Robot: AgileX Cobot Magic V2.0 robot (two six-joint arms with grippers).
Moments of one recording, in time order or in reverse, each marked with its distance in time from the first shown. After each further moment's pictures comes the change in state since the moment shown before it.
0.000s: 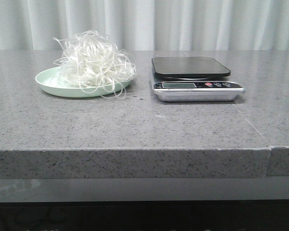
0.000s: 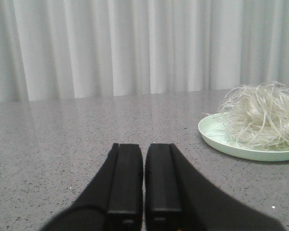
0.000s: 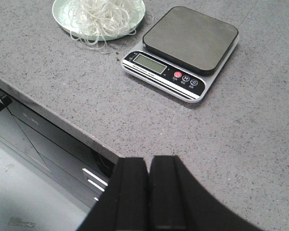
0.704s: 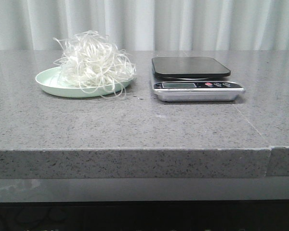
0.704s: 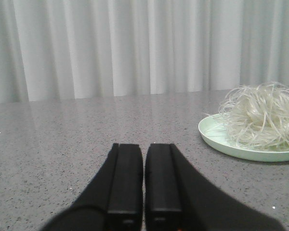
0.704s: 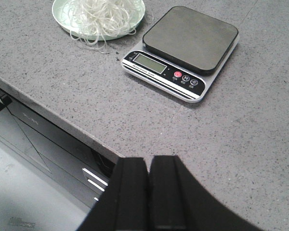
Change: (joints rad) left arm 0.000 0.000 0.001 0.000 0.000 0.000; right arm -0.004 -0.017 0.013 0.000 0.000 0.000
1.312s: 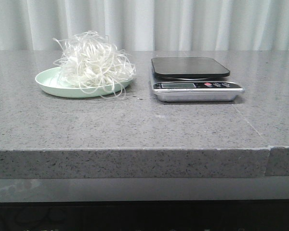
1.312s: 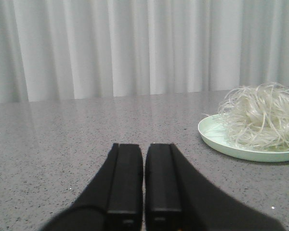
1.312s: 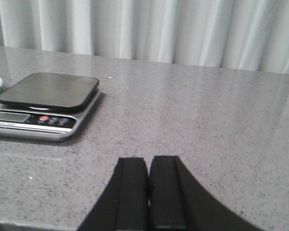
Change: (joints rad) left arm 0.000 0.000 0.000 0.000 -0.002 0.000; right arm -0.497 -0.496 0.666 -0.007 -0.644 0.000
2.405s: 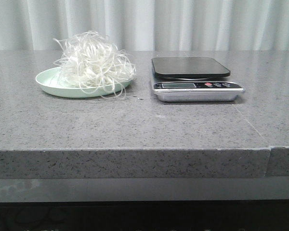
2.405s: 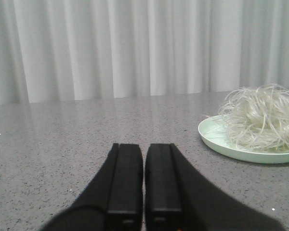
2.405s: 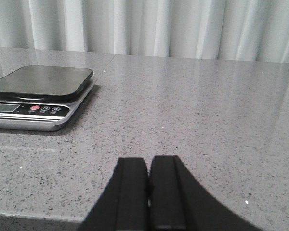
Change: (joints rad) left arm 0.000 0.000 0.000 0.000 -0.004 0.000; right arm -0.025 -0.011 0.112 0.015 -0.115 0.020
